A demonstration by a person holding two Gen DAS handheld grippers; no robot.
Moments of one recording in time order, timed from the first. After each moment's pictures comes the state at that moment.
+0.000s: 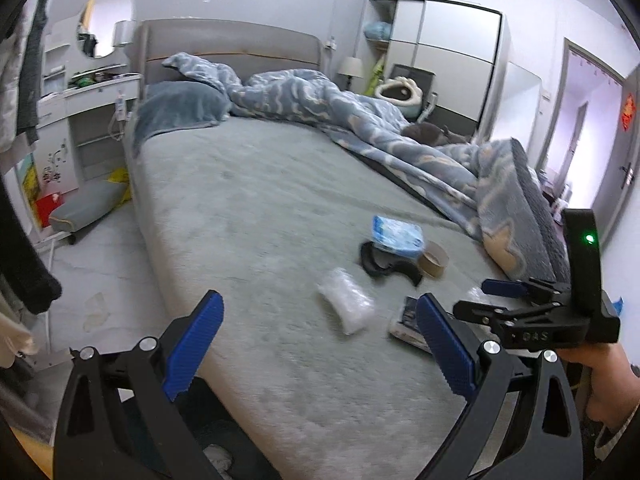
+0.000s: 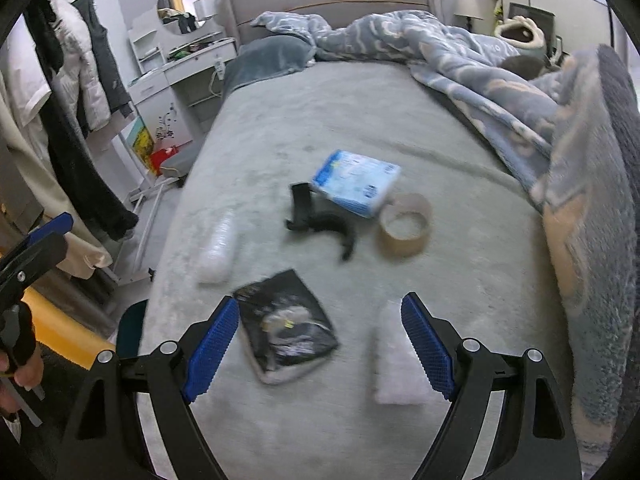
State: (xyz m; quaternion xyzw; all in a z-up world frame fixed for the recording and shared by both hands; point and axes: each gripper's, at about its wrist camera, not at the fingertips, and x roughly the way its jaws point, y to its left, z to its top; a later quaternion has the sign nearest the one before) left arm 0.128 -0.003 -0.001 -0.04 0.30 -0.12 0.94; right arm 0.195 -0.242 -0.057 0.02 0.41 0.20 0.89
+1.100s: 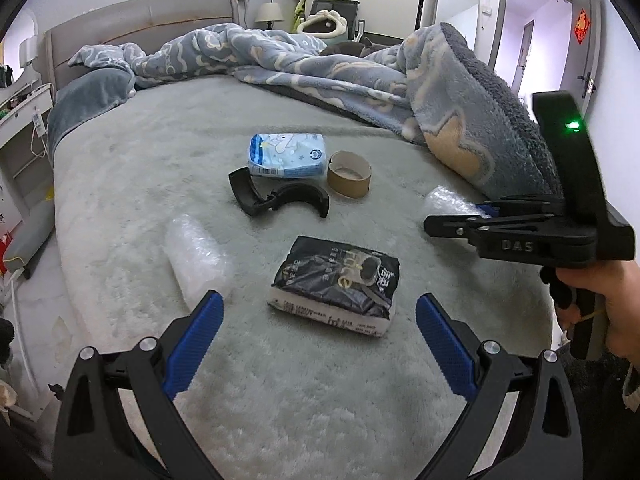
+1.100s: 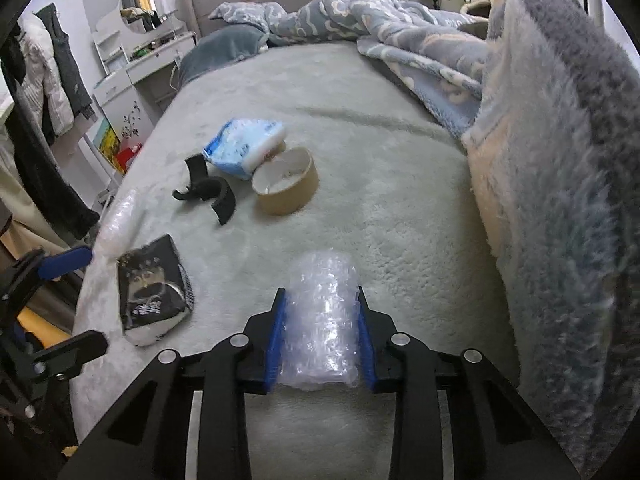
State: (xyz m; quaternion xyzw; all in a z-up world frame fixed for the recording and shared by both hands) left arm 0.165 -0.114 -0.070 0.05 0.38 -0.22 0.90; right arm 0.204 -0.316 -0.083 0.03 0.41 0.16 0.90
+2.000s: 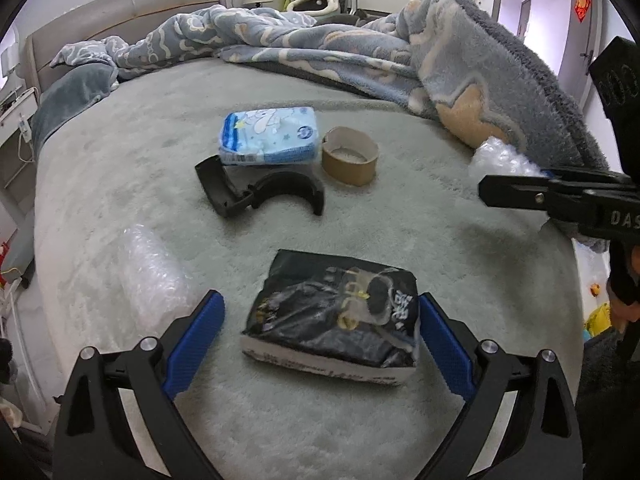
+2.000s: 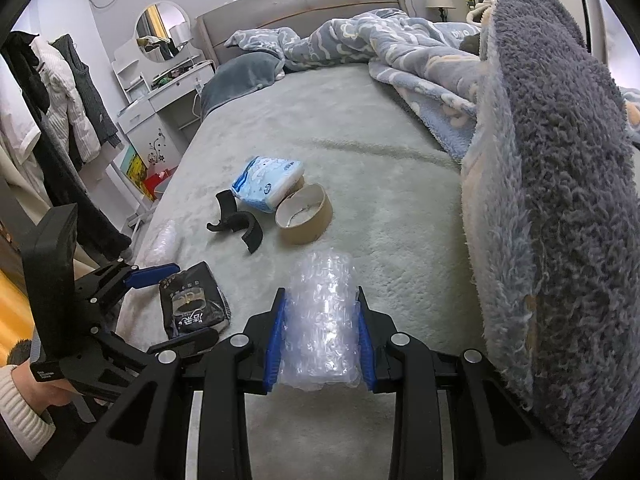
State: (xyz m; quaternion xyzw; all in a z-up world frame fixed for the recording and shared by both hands) left arm 0.205 -0.141 -0.096 0.08 0.41 -0.23 0.88; right arm 0.197 -0.329 -0.064 0.06 0.39 0.20 0.90
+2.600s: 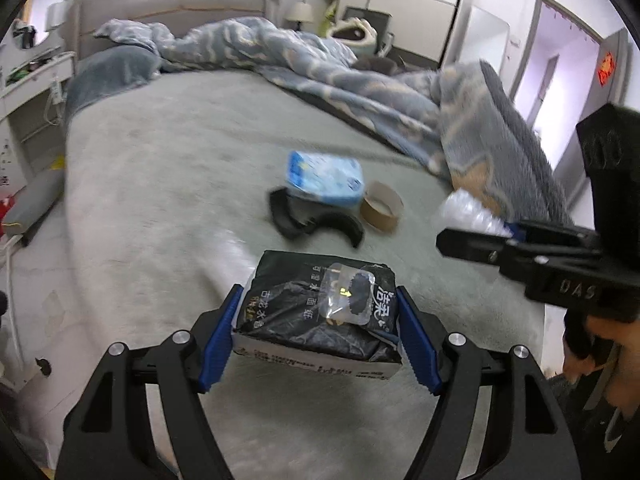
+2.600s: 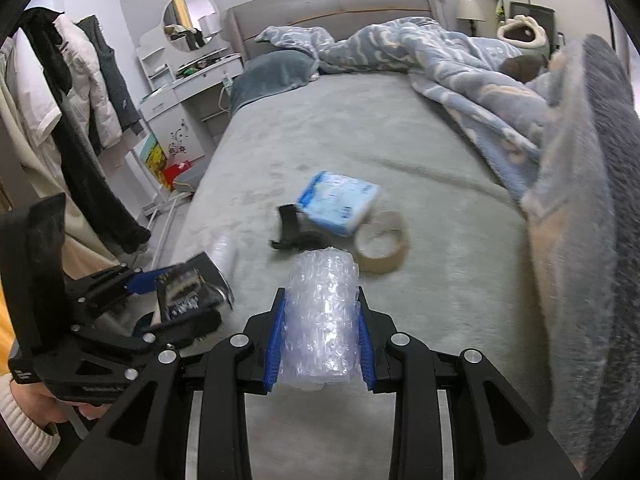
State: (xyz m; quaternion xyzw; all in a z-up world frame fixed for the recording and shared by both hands) left arm 0.180 -0.082 -0.047 -0.02 0.38 -0.19 0.91; right arm 0.196 -0.261 -0.036 0.03 0.38 0.24 0.89
